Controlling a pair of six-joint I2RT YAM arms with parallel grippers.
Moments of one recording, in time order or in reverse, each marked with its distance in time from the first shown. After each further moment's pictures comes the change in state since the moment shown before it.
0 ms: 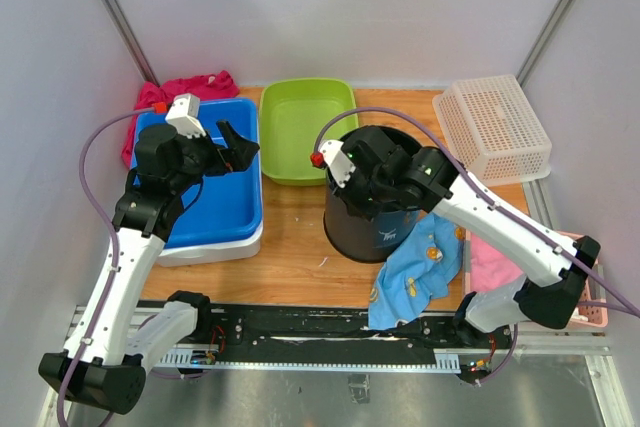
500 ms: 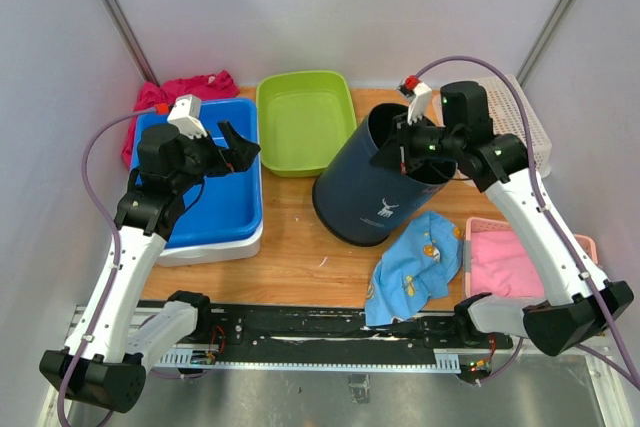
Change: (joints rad) left arm 0.000 0.009 -0.011 0.002 0.007 -0.016; right arm -0.537 -0.158 -0.121 0.323 -0.551 0.278
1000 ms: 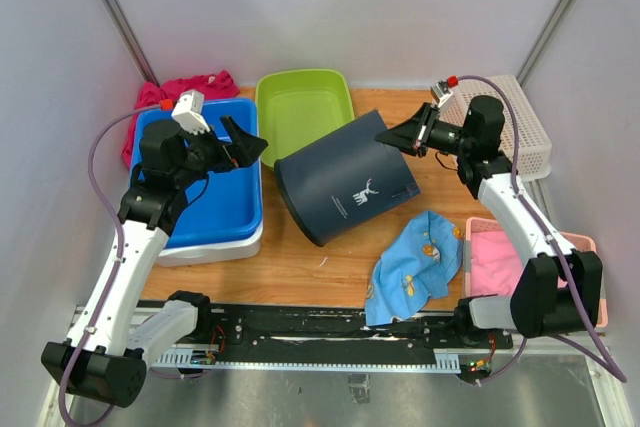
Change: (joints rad) left arm 0.000 0.028 0.001 0.066 0.085 -0.074; right arm -0.251 0.051 -0.400 0.865 -0.380 0.786
